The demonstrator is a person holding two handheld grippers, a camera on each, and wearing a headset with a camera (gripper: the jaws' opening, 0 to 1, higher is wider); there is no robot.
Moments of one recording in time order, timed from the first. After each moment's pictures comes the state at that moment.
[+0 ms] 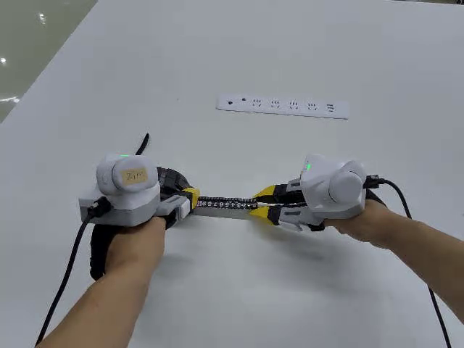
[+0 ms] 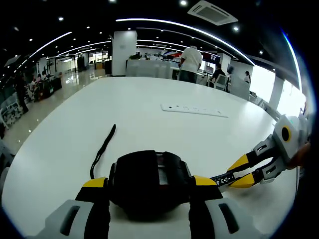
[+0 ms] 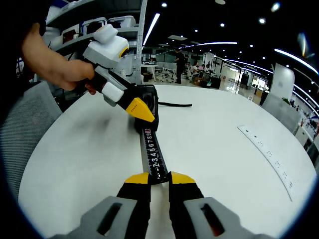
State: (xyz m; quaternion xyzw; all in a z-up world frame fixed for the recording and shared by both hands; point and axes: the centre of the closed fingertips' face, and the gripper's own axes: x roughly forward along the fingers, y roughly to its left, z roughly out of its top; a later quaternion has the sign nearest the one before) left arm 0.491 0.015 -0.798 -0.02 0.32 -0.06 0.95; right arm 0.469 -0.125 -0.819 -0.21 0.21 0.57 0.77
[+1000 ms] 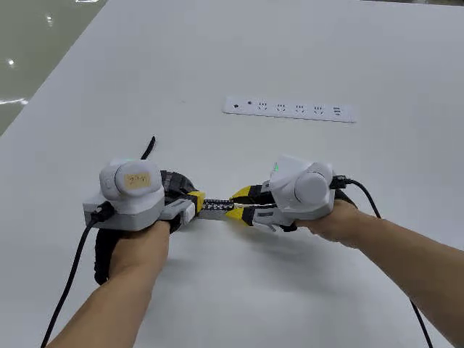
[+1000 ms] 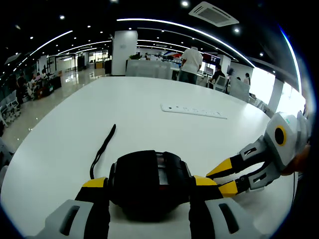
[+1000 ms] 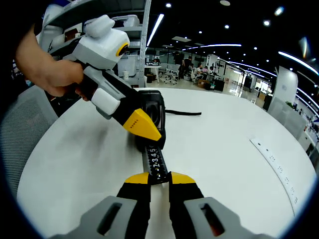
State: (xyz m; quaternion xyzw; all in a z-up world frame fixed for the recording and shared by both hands) left arm 0.490 0.015 -0.797 -0.03 0.32 -0.06 0.95; right arm 0.474 -0.075 -0.819 -0.21 0.20 0.58 0.76
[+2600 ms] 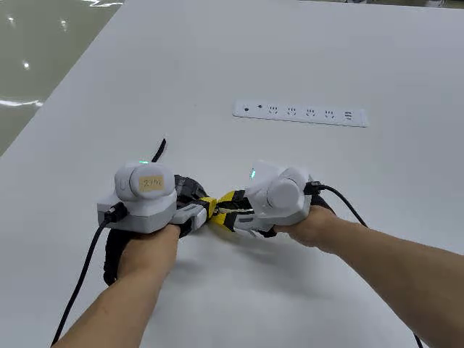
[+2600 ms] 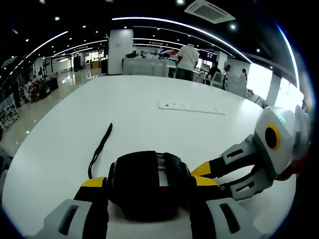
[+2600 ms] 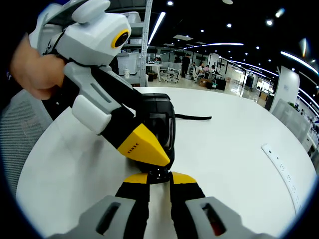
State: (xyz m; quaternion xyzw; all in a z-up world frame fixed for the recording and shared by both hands) left arm 0.491 0.013 -0.801 -0.02 0.32 -0.07 0.94; right arm 0.473 -0.038 -0.827 -0.22 0.20 0.58 0.76
